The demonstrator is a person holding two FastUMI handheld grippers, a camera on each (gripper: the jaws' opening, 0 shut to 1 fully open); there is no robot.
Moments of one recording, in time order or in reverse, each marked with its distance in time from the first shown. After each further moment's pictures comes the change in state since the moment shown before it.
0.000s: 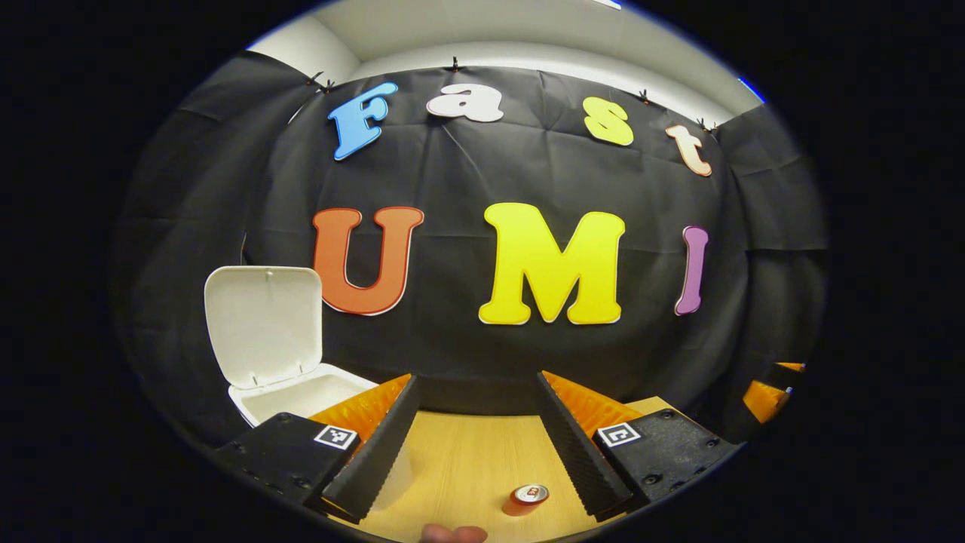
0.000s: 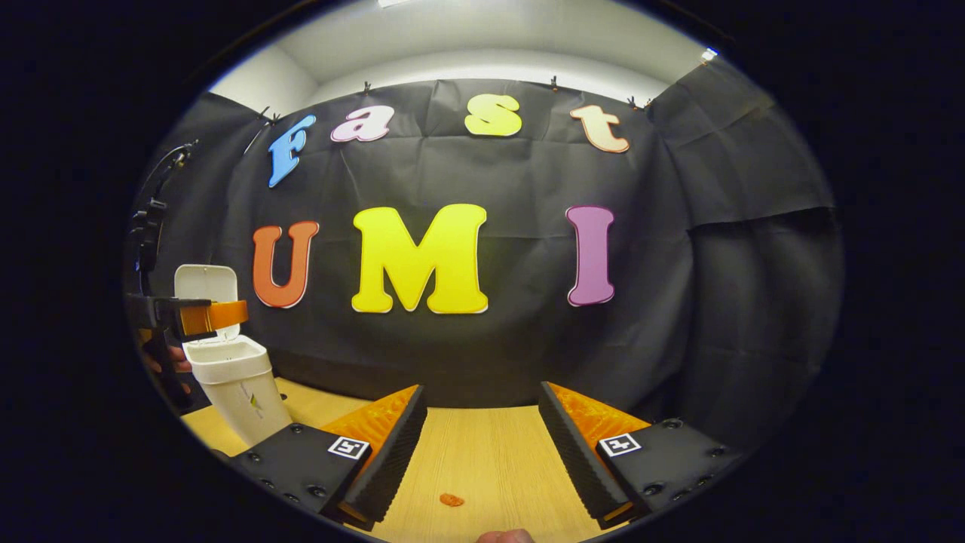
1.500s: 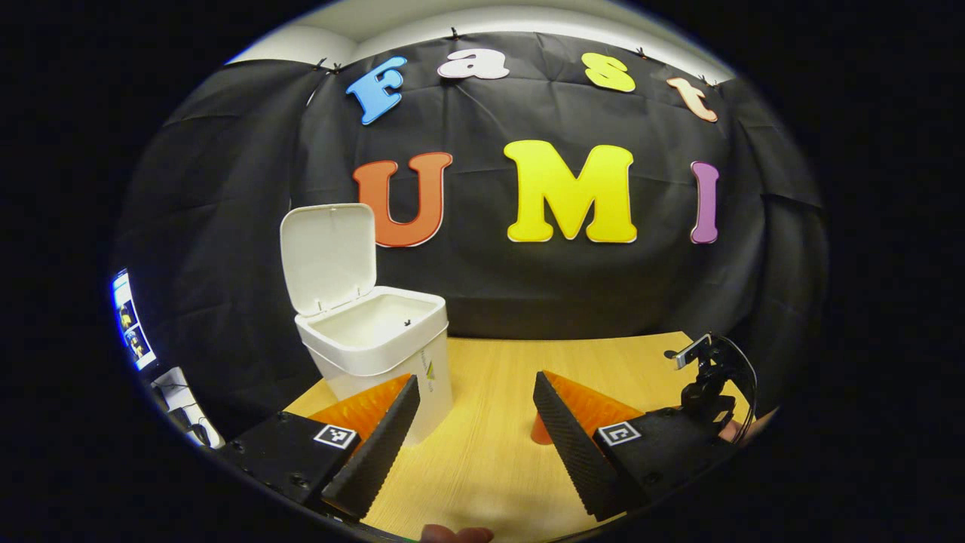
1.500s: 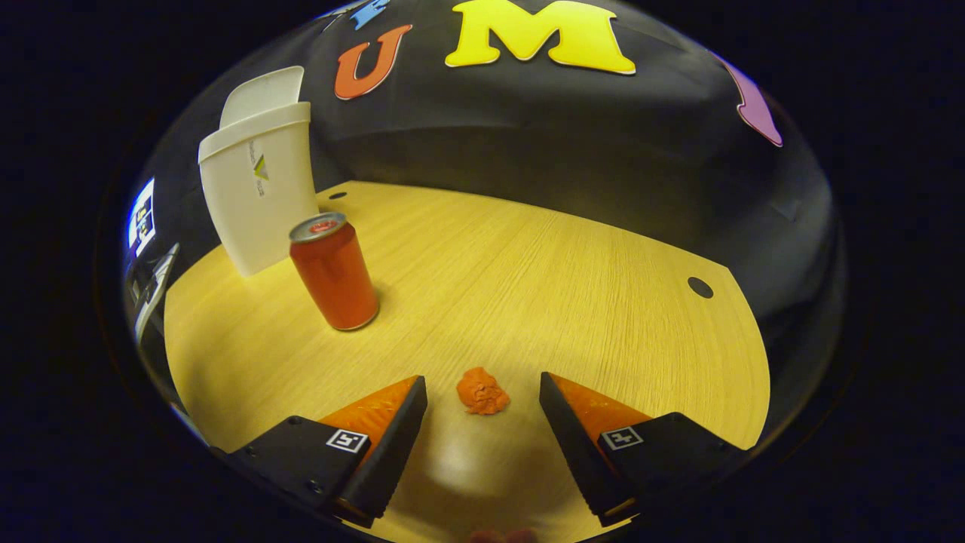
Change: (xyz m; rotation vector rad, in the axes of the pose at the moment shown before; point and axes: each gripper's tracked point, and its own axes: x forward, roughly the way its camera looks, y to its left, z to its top) left arm -0.107 0.034 -0.067 0.063 0.221 0.229; right arm 0.088 0.047 -0.332 -0.254 0.657 0.421
